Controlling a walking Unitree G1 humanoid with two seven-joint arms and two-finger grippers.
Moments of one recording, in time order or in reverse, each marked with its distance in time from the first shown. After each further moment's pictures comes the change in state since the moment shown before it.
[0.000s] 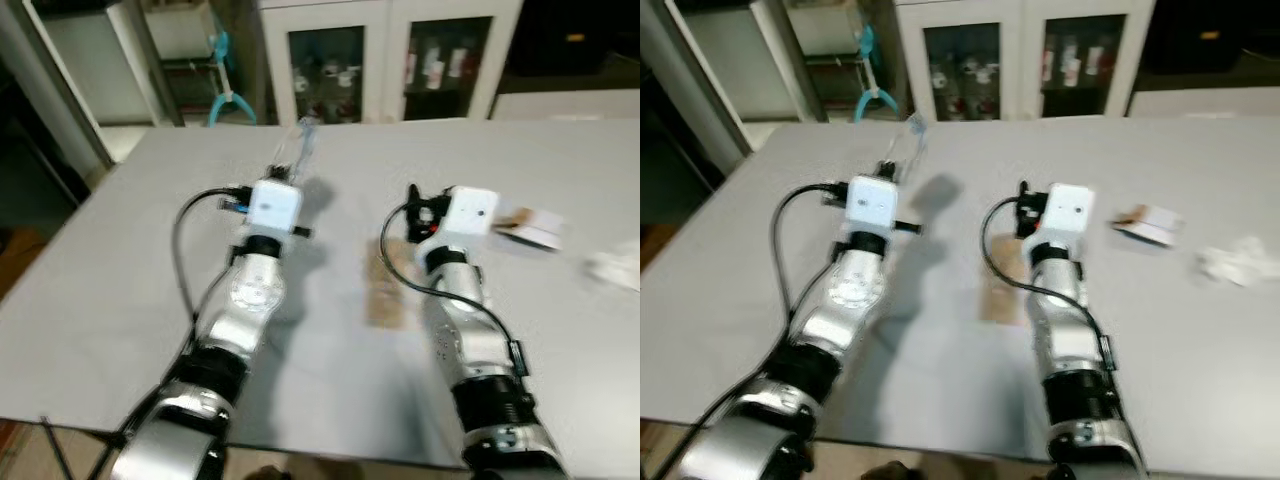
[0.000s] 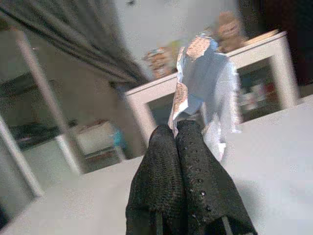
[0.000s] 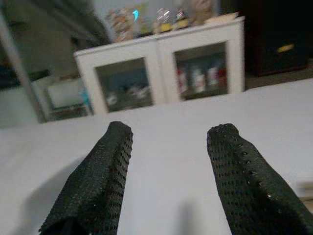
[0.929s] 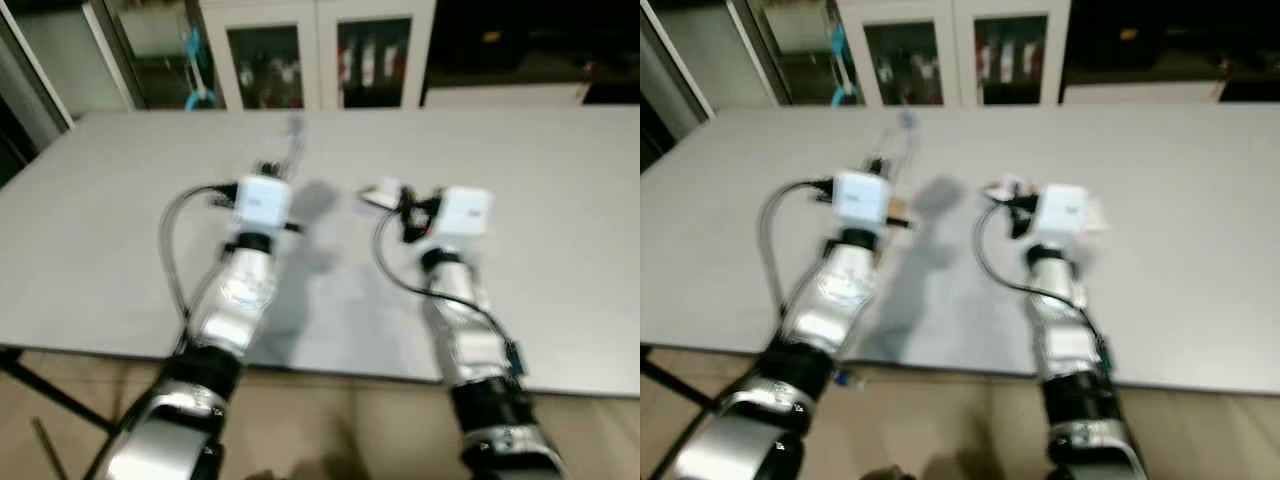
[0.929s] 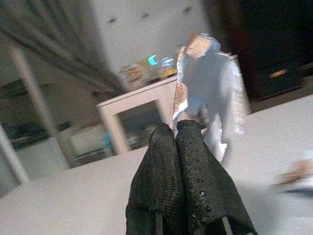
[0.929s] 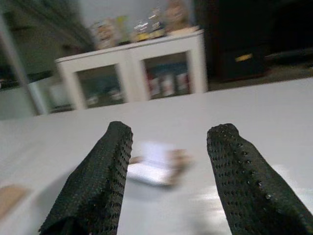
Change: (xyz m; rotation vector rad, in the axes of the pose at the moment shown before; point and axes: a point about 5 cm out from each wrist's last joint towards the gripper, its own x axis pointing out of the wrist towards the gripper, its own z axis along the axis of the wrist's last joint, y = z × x) left arm 0.004 0.011 0.001 0.002 0.001 0.022; right arm -0.001 0.002 0.000 0.003 -0.003 0.021
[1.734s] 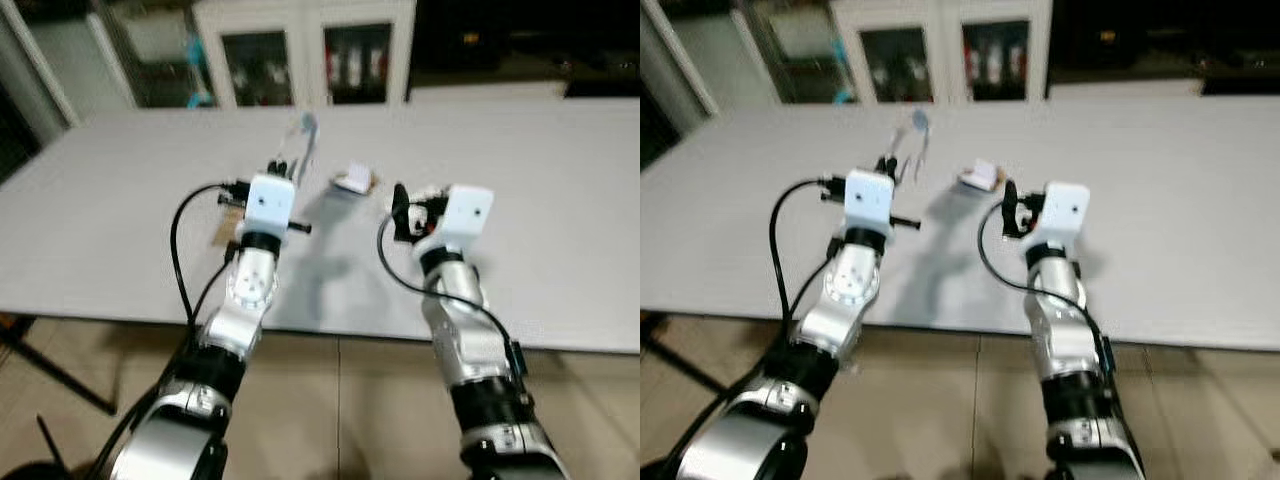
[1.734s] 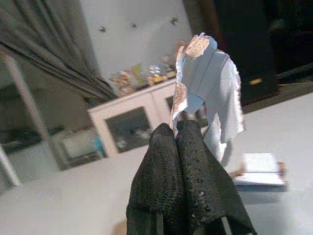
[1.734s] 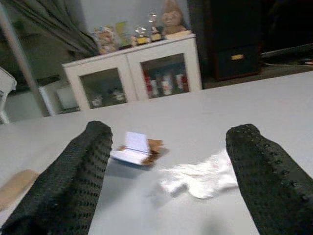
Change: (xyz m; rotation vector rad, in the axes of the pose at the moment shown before) left arm 0.001 0.002 0.001 -0.024 -0.002 -0.020; right arm 0.000 0.006 -0.001 0.030 0.012 0.036
